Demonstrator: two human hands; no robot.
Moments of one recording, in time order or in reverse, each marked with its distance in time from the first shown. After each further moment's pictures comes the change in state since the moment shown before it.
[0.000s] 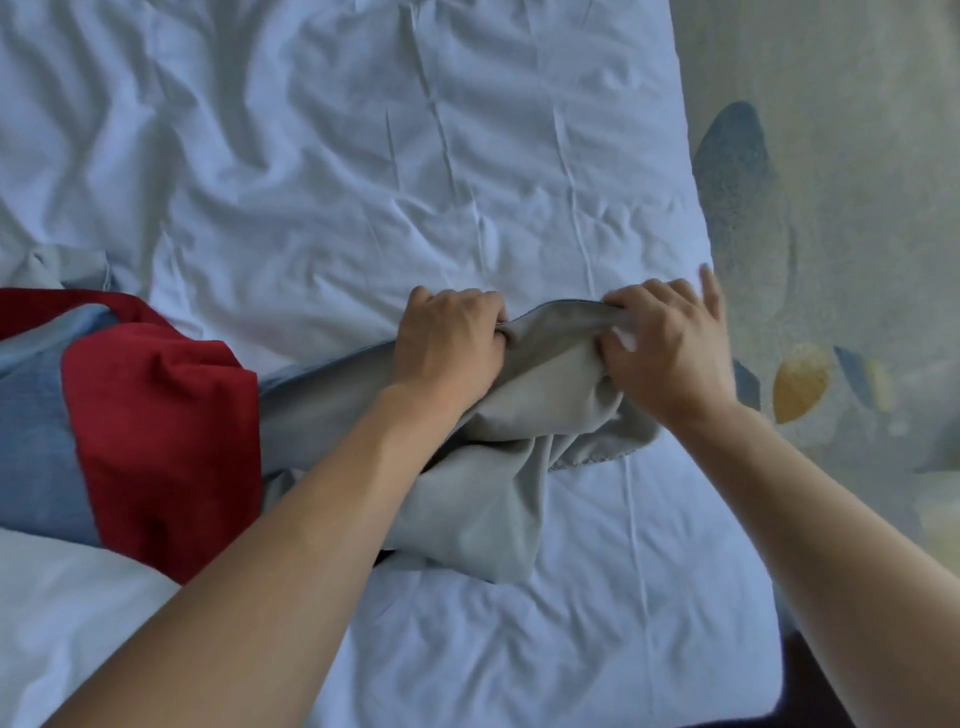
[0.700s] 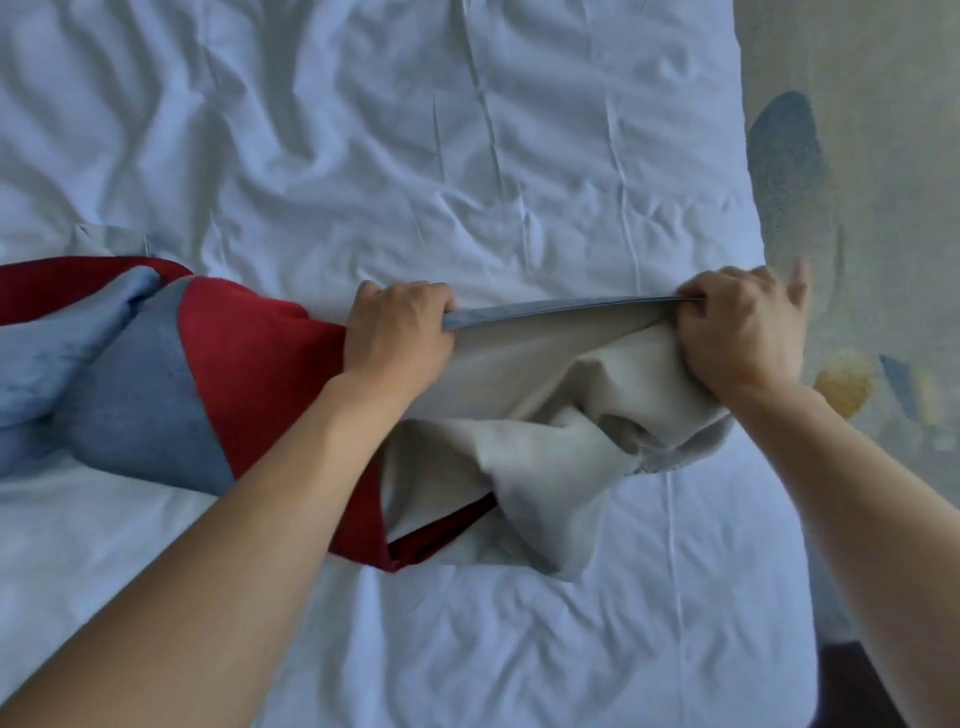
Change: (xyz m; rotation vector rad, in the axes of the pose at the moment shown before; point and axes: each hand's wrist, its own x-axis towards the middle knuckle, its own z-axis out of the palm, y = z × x) left_hand -0.008 -0.069 -0.019 0.103 -0.020 -0.104; right_hand 0.029 0.012 0.003 -0.094 -0.033 0.165
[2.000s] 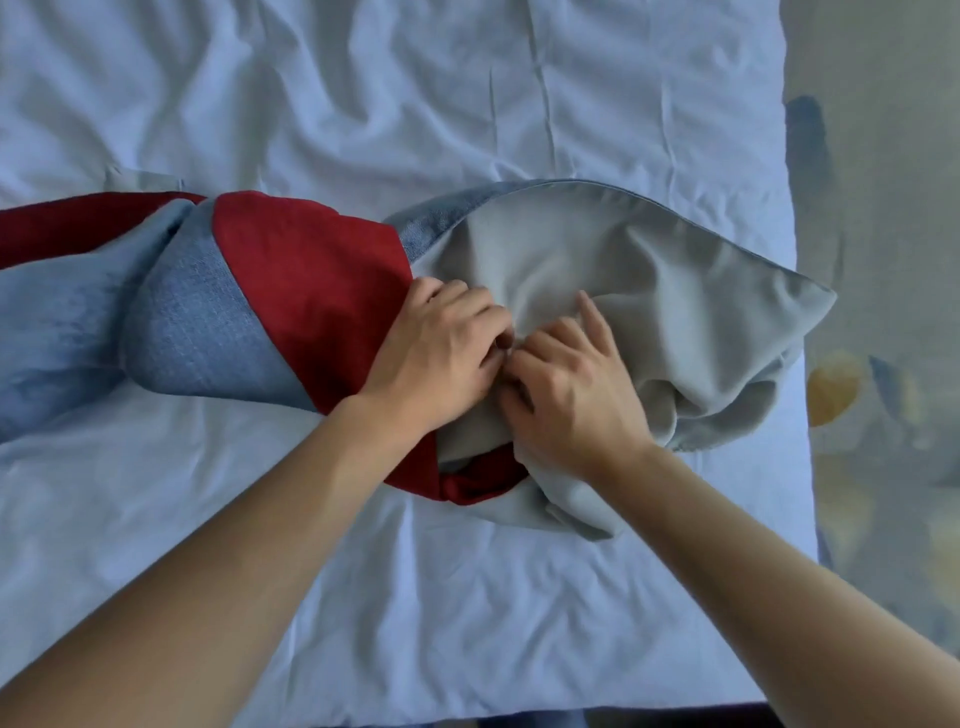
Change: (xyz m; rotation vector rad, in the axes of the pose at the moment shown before) left_hand -0.053 -0.020 -0.009 -0.088 0.162 0.369; right_hand -0.091 -0.147 0.008 0.237 0.047 -0.595
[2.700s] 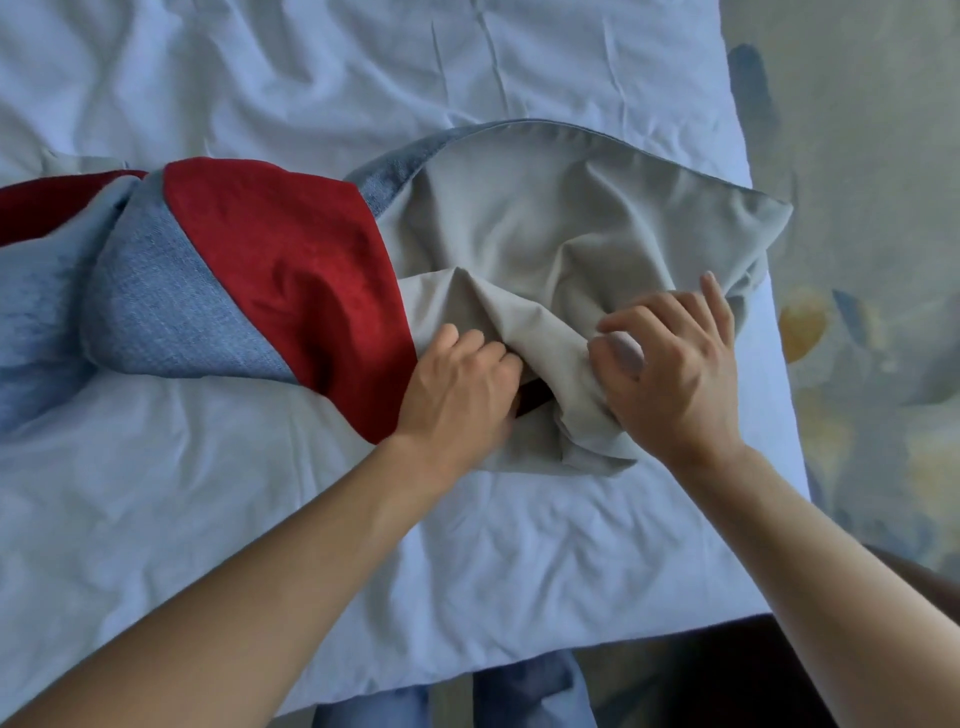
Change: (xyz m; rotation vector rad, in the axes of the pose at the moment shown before) left_hand -0.052 0.055 0.027 0.173 -0.169 0.074; right_hand -0.078 0.024 -0.021 -0.115 0.316 0.347
